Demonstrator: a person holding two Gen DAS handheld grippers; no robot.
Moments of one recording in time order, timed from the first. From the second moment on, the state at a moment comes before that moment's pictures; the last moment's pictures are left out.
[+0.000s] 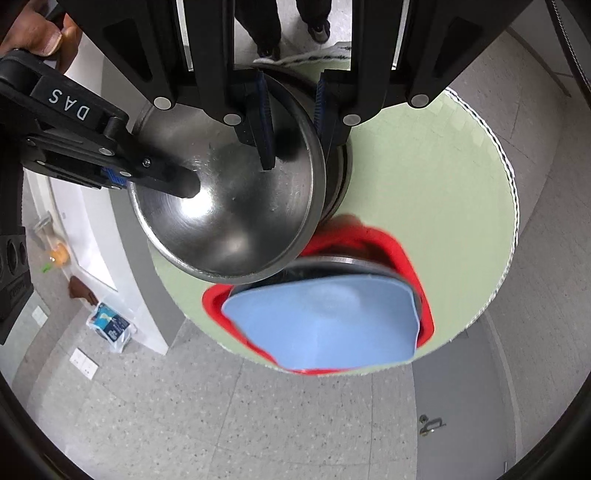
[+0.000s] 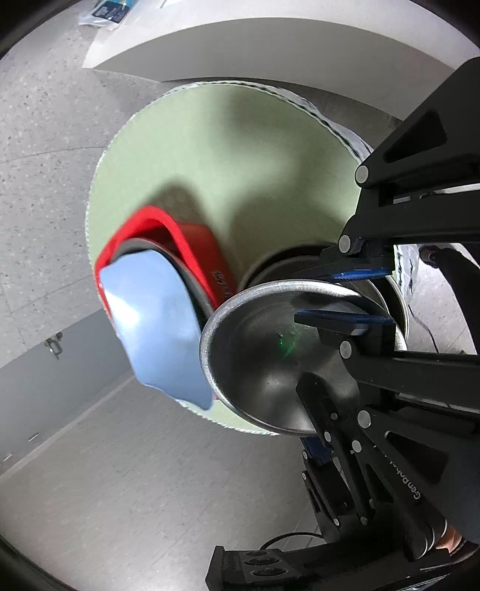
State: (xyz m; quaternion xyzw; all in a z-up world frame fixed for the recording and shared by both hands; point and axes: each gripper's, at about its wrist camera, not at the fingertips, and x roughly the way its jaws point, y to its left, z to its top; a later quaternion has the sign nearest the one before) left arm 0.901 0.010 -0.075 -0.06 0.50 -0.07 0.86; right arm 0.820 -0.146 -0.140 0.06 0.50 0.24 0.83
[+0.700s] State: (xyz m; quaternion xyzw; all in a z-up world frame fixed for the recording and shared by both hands) left arm 0.920 0.033 -0.099 -0.07 0.50 -0.11 0.86; right arm 0.807 -0.123 -0.153 0.02 0.50 0.19 0.84
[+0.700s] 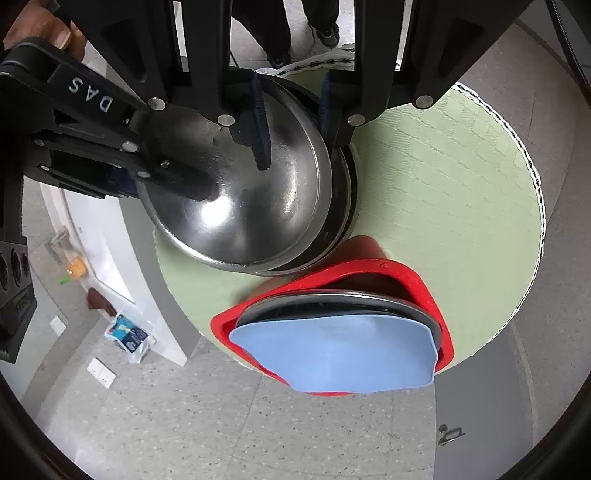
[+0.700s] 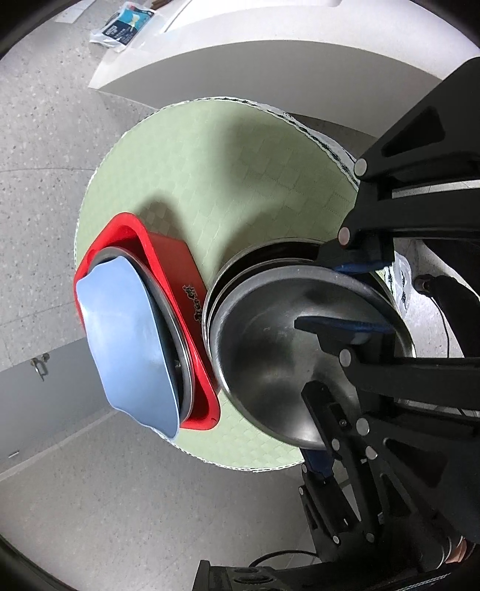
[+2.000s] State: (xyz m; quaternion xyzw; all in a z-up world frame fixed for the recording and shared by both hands) left arm 0.888 0.058 -0.132 -0.19 0.49 -0.04 0.85; right arm 0.803 -0.173 -0.202 0.22 0.52 0.17 0.81
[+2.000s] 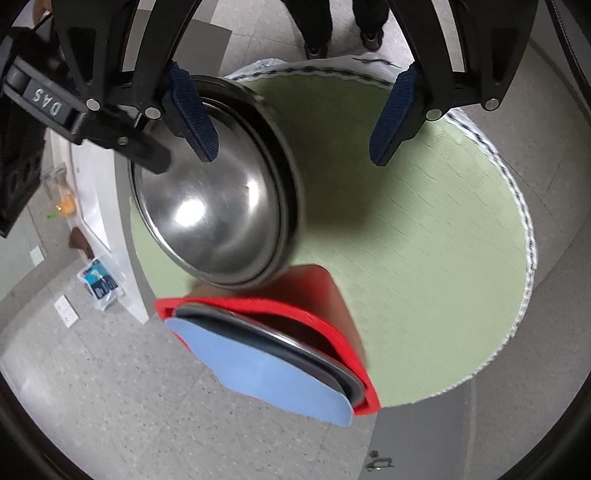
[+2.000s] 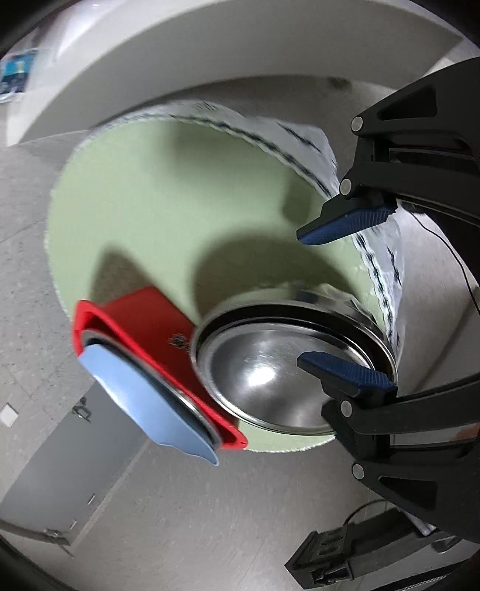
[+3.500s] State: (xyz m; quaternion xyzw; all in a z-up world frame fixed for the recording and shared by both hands) left arm 0.938 0.077 -0.033 -0.17 0.40 -0.09 0.90; right arm 0.869 -0.148 -0.114 0.22 0.46 0.27 0.81
